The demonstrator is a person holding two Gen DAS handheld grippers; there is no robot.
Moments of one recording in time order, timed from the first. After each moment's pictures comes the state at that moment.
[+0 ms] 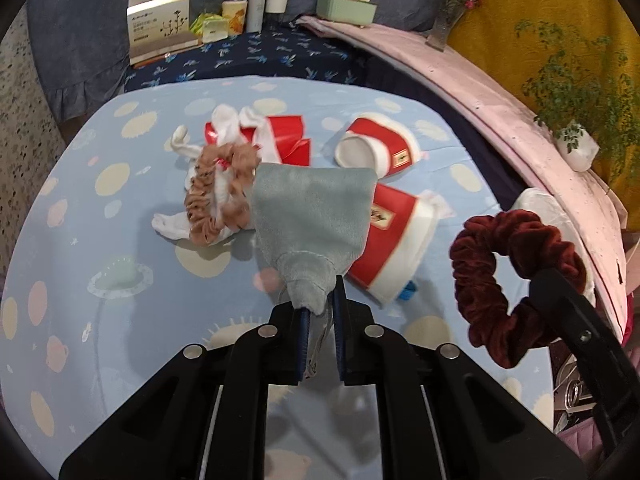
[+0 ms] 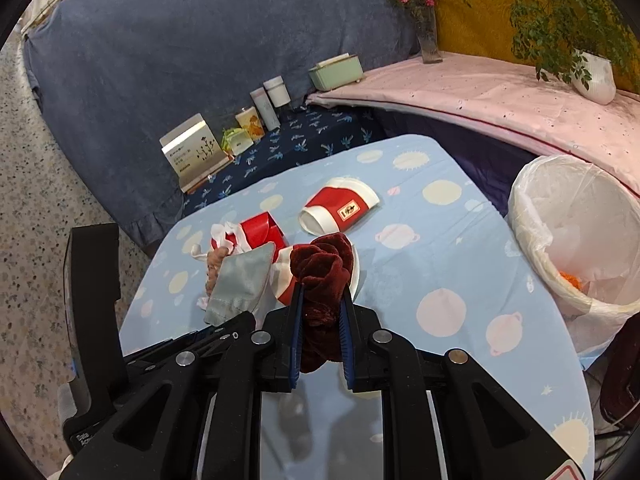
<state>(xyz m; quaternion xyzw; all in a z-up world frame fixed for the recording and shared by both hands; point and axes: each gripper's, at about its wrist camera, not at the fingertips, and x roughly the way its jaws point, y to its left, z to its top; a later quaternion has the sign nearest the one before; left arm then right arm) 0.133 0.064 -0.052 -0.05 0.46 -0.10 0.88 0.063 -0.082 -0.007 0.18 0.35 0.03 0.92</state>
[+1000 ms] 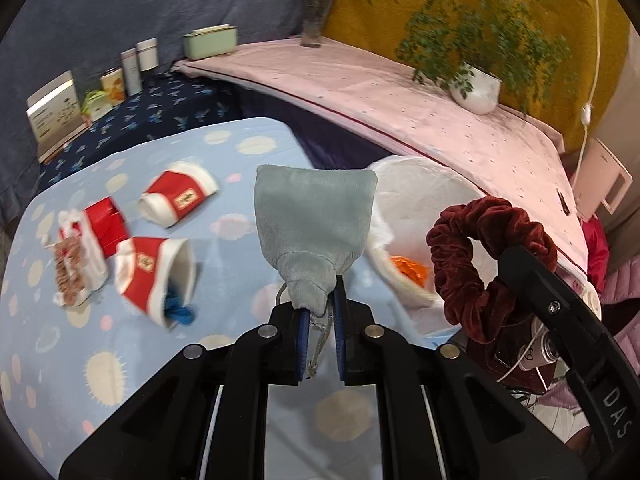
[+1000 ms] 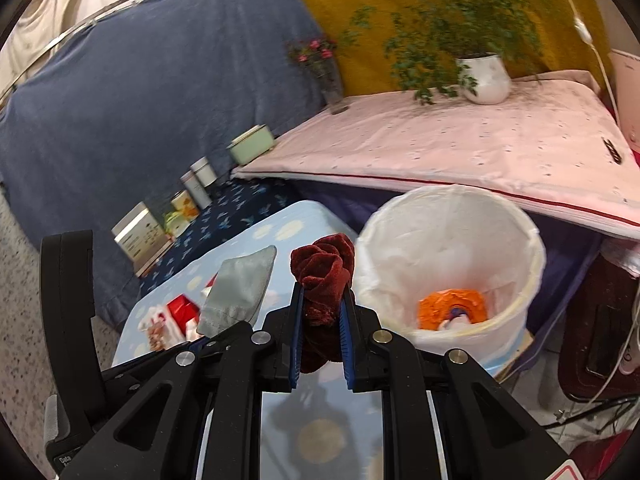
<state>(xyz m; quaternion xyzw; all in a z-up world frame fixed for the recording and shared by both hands) 0.085 -0.111 -0.008 0.05 0.42 -0.24 0.87 -0.017 -0.237 0.013 0.25 0.27 -0.10 0.92</state>
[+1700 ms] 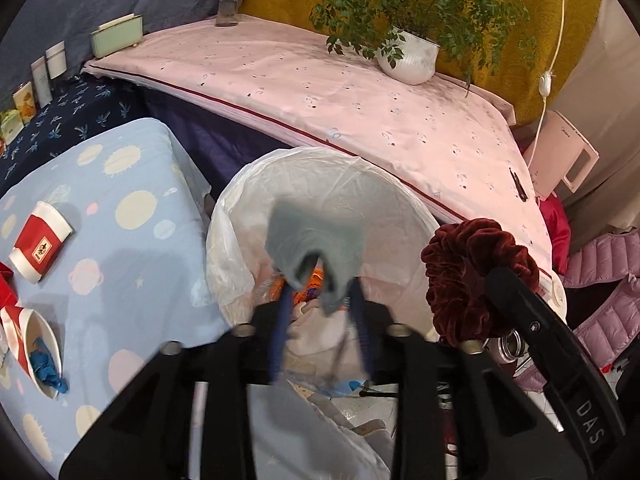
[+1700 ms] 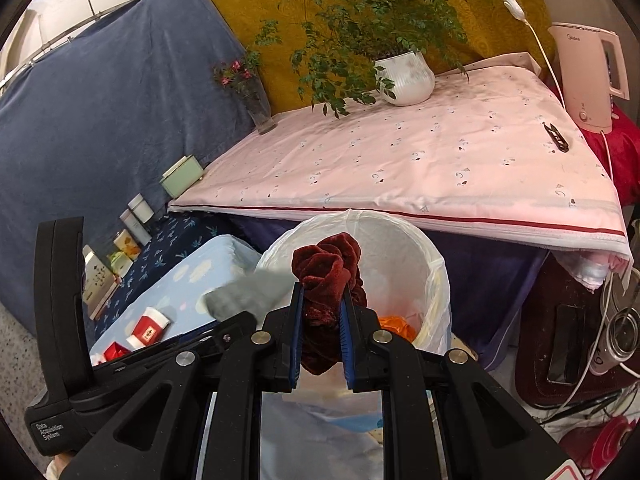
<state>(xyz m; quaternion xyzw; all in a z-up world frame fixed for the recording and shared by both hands) 0.119 -0.236 -0.030 0.05 0.44 -0.34 0.83 -0.017 -0.341 -0.013 0.28 0.26 -0.19 0.91</state>
